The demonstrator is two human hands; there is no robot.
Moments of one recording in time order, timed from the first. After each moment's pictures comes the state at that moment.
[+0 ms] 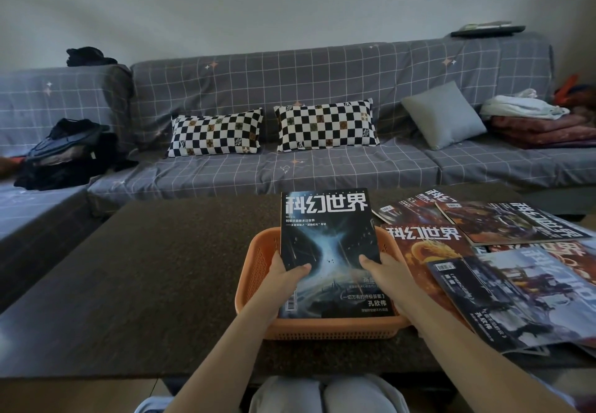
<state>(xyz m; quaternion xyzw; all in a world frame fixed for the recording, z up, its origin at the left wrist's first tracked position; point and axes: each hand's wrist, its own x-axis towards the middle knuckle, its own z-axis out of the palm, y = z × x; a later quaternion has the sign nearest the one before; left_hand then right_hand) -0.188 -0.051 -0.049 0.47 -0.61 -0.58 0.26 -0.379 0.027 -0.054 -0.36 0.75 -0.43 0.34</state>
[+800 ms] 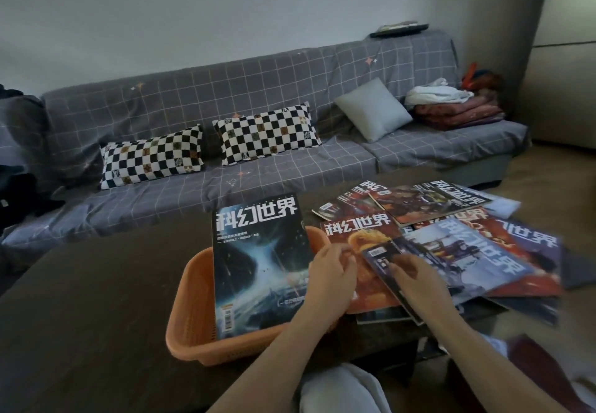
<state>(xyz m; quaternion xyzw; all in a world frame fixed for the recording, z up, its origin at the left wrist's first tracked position) -0.326 0.040 -0.035 0.34 -0.84 -0.33 0.27 -0.453 0.139 -0.056 -0.30 0.82 -0.46 0.14</state>
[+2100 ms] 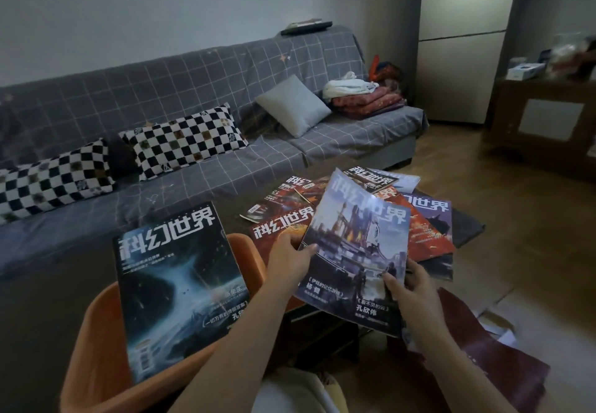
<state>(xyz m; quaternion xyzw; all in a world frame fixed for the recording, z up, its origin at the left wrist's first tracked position) -0.417 0.051 -0.036 0.37 -0.74 -0.53 0.16 -0.484 0.242 -0.096 -0.06 0.71 -0.69 0.16</state>
